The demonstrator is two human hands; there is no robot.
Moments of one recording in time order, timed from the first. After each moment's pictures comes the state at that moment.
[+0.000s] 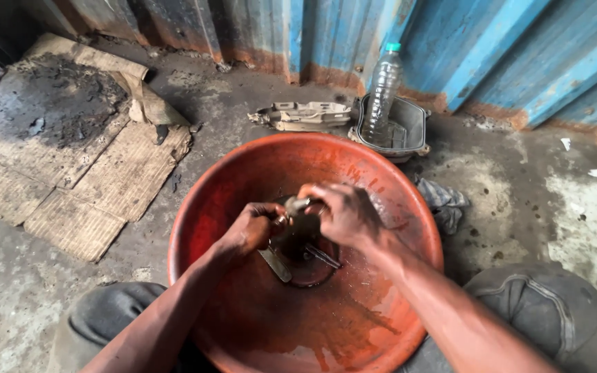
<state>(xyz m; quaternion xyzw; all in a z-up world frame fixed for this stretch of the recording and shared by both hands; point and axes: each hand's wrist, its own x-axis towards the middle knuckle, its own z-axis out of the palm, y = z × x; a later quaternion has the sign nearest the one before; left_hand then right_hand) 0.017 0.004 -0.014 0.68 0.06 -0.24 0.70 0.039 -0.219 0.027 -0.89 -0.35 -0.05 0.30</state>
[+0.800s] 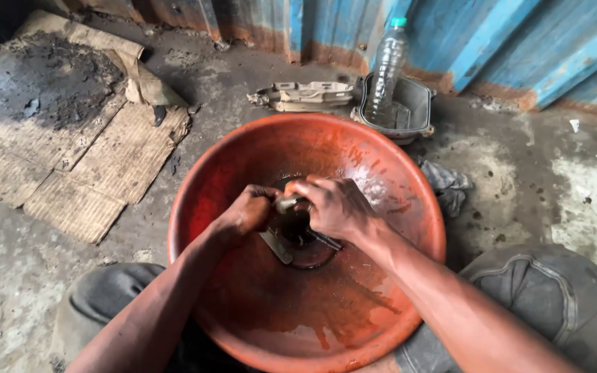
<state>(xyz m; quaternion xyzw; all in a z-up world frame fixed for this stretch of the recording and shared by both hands) 0.015 0.010 -0.020 0.72 0.06 -0.26 0.64 0.027 -0.208 0.026 -0.91 -0.35 0.00 0.23</state>
